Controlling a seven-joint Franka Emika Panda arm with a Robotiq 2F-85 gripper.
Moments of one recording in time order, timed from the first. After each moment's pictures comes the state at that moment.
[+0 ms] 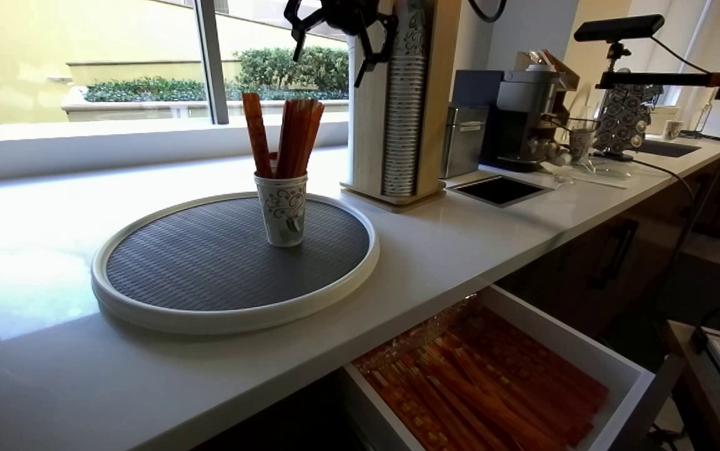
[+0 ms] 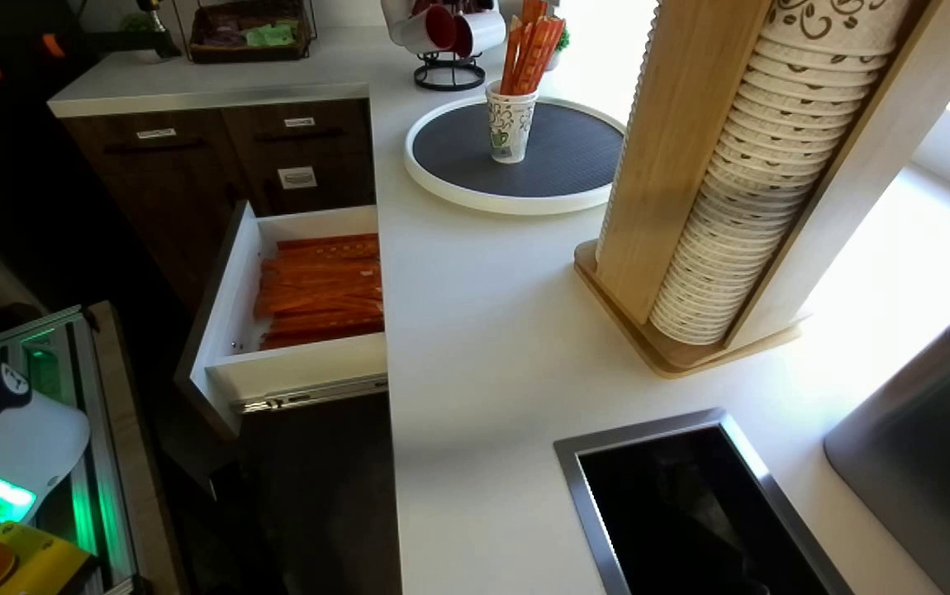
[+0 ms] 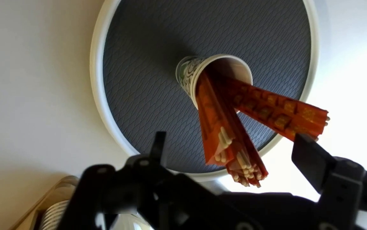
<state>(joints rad) -0.04 0.24 0.01 -1.52 0.17 2.07 0.95</state>
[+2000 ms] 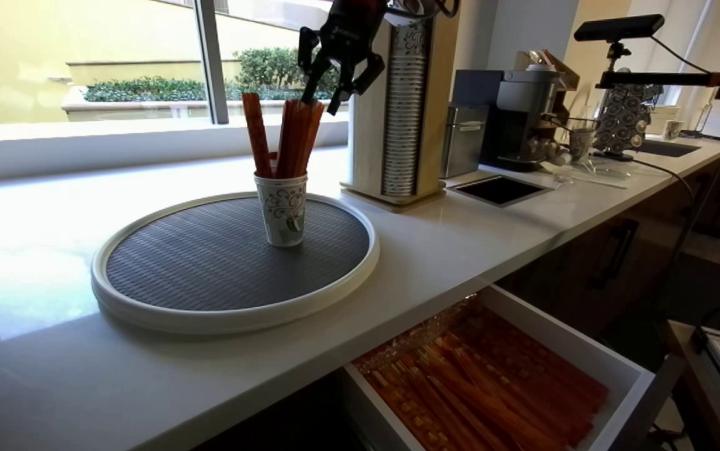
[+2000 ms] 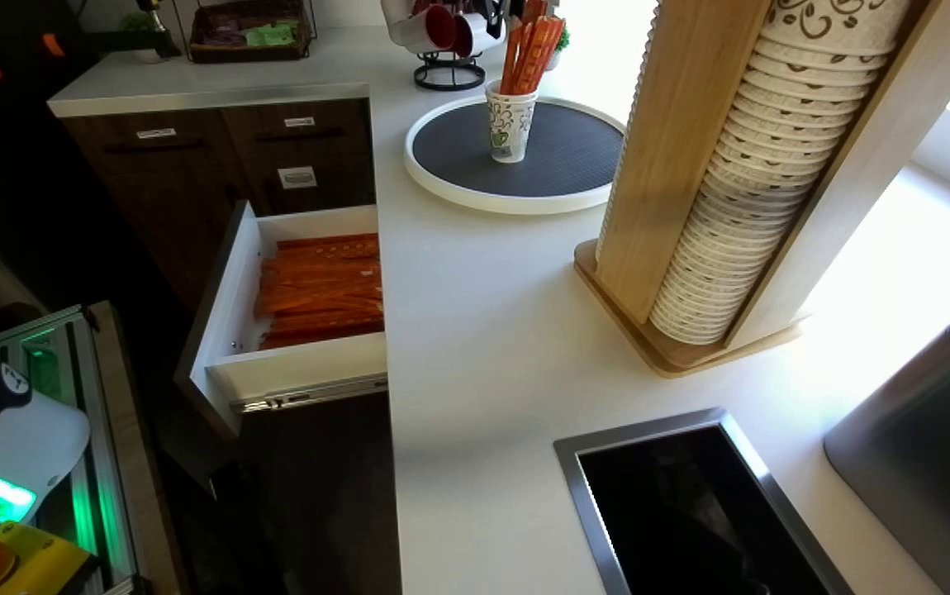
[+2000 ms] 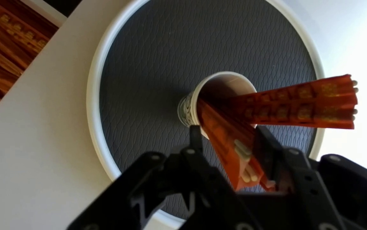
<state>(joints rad) -0.08 0.36 -0.04 -1.44 0.46 1.98 1.13</state>
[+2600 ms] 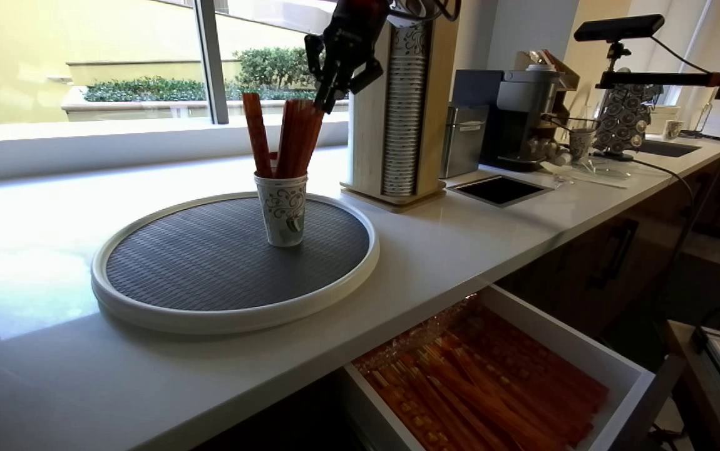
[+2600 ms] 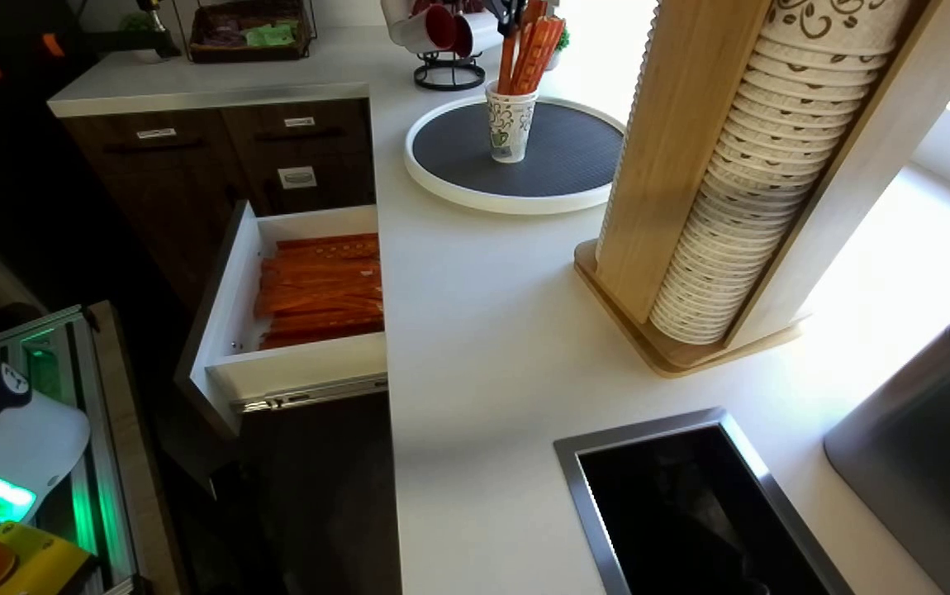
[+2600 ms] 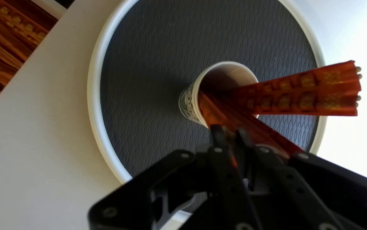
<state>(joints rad) -0.08 0.36 -0.05 -1.44 0.45 1.98 1.12</state>
